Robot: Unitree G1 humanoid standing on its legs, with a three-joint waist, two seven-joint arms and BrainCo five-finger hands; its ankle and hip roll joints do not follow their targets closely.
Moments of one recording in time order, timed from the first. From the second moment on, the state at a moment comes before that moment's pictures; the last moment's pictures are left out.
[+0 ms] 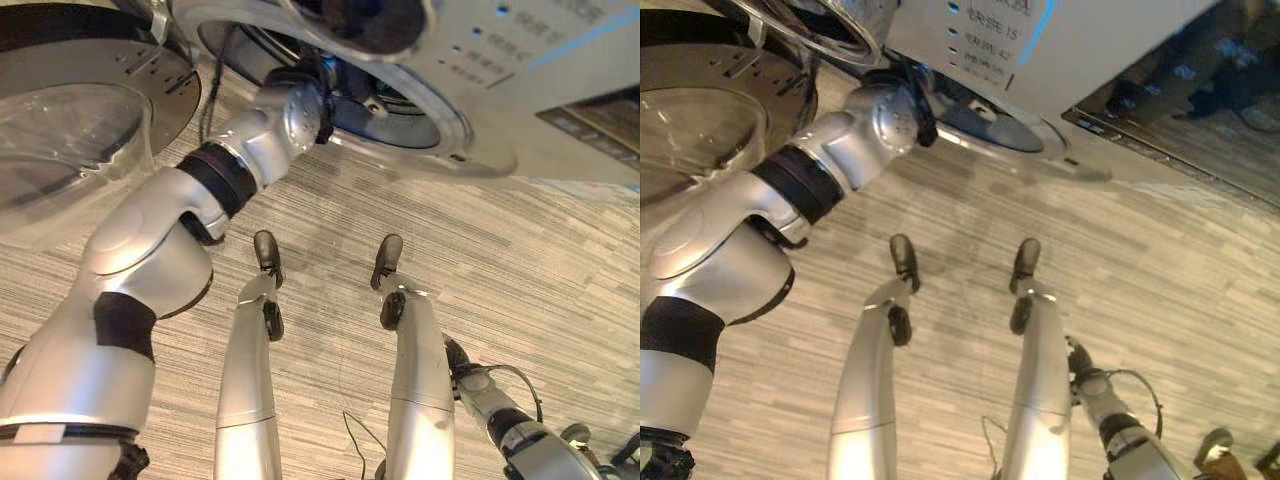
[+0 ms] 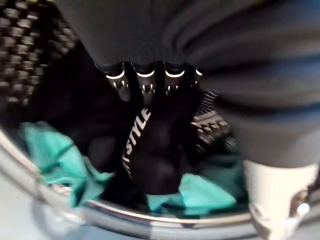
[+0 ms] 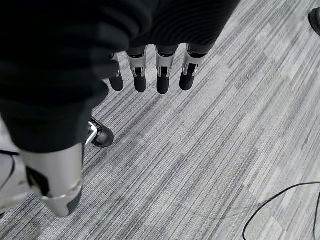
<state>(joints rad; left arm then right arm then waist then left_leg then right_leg) -1.60 0.39 -1.07 0.82 0.08 0.01 0.21 -0.37 -0.37 0.42 1.15 0.25 -0.07 -0.11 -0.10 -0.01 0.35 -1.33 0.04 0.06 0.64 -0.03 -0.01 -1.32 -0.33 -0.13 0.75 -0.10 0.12</state>
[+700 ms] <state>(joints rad) -0.08 0.62 -0.45 0.20 -0.08 -0.01 -0.02 -0.05 -0.35 0.38 1.07 0.08 -0.02 -0.09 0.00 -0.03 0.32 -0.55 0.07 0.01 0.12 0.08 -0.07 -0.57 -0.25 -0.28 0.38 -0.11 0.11</state>
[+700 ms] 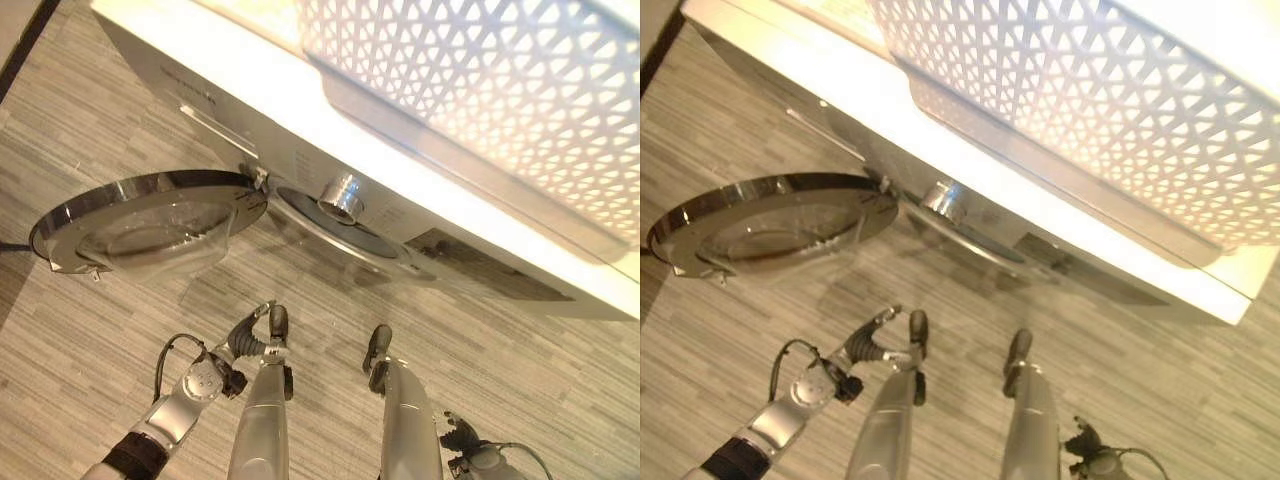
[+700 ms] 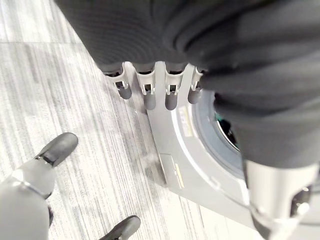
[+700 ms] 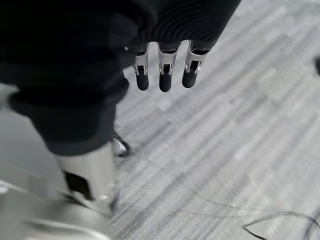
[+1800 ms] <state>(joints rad) -0.03 0.45 -0.47 0.29 -0.04 0.03 -0.09 0.01 -0.29 0.38 1.19 0.00 0.01 0.00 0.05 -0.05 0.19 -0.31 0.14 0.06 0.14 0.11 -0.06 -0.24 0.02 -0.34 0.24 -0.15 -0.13</state>
